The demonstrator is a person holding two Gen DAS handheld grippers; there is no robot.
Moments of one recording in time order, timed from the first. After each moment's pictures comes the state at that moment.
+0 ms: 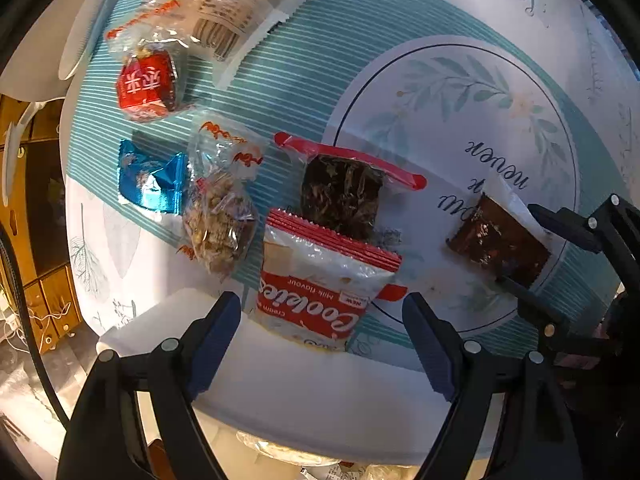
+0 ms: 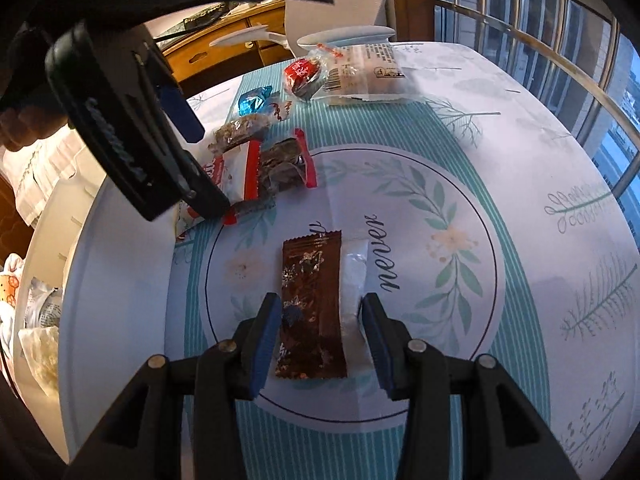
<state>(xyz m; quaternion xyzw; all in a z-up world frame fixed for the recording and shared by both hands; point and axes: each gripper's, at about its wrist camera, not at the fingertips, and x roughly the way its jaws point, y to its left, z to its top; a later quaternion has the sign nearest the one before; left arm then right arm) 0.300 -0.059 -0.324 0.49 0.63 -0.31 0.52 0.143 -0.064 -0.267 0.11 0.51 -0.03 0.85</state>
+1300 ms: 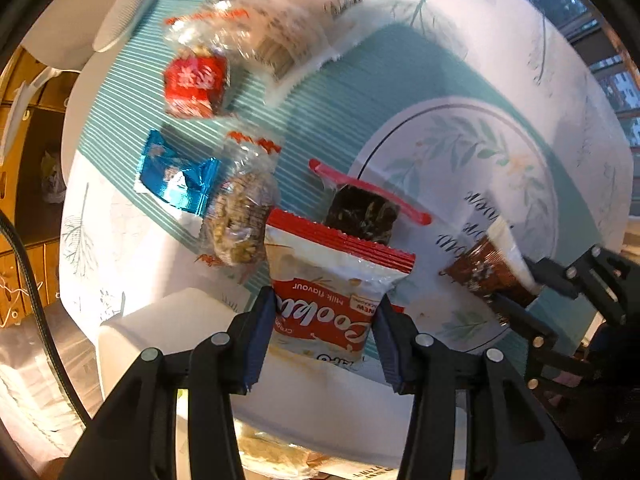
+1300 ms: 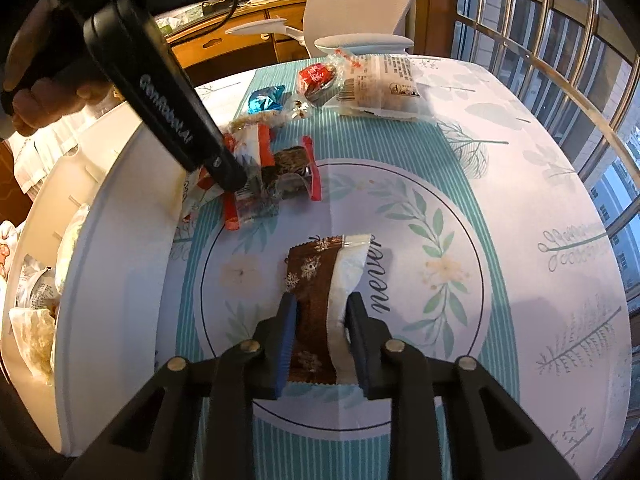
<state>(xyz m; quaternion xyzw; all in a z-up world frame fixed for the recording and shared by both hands) 0.343 -0.030 -0.306 0.39 0.64 -0.32 0.57 0.151 -0.061 -0.255 0.06 0.52 -0.02 0.85</state>
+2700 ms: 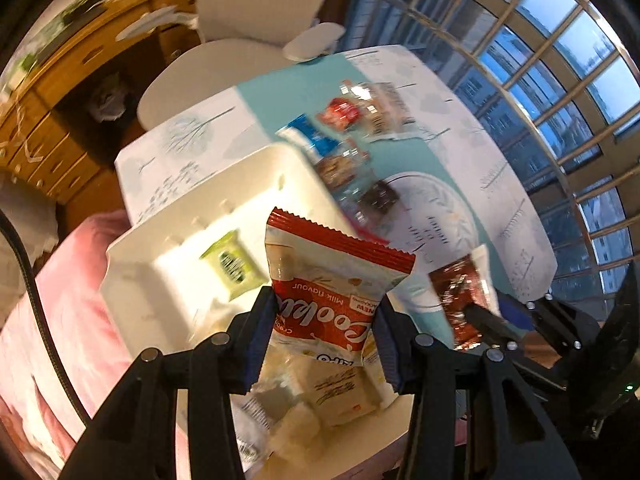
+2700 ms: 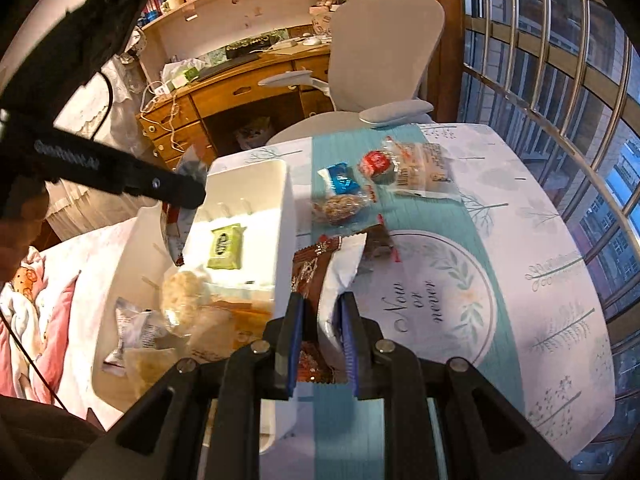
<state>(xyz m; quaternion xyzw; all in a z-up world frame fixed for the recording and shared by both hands) 0.277 0.155 -0.160 0.12 0.60 -0.28 0.74 0.123 0.019 -0.143 0.08 0.45 -0.01 0.89</state>
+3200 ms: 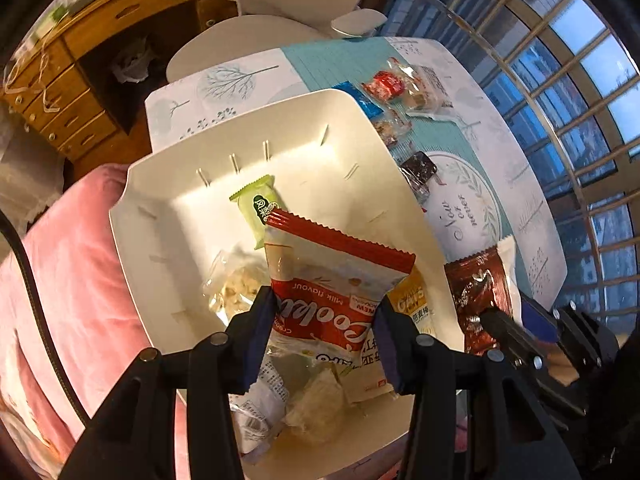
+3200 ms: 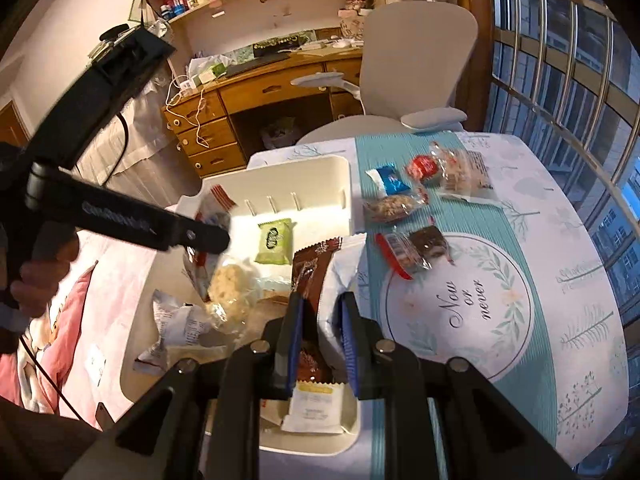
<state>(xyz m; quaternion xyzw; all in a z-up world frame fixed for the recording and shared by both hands) 0.261 0.205 -0.195 0.08 0.62 -0.24 0.74 0.121 0.071 -0.139 0.07 0.44 0.02 0.89</state>
